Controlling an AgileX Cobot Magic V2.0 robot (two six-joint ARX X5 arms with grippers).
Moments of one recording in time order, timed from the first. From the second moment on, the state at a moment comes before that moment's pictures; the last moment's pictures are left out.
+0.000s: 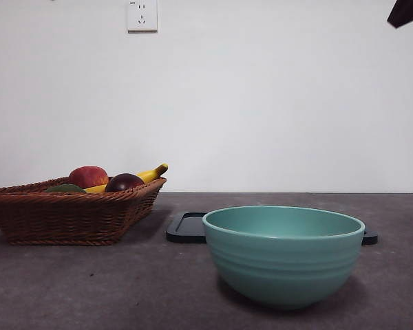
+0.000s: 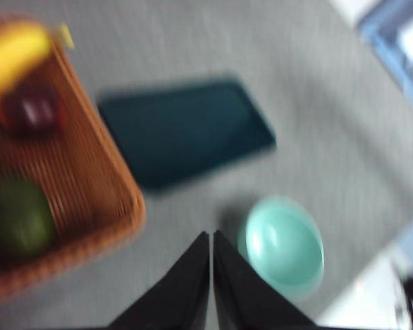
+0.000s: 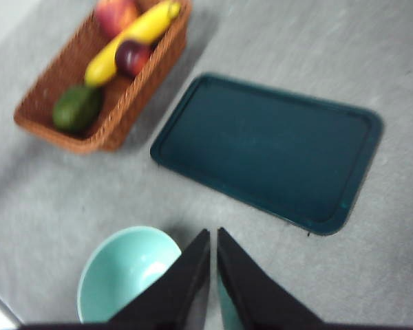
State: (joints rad) left arm -0.20 1.06 1.17 -0.84 0.58 -0.06; right arm 0.13 0.97 1.06 -0.83 -0.50 -0.02
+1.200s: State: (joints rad) left arm -0.26 1.10 1.17 -0.95 0.49 0.03; right arm 0.14 0.97 1.06 -0.84 -0.49 -0.05
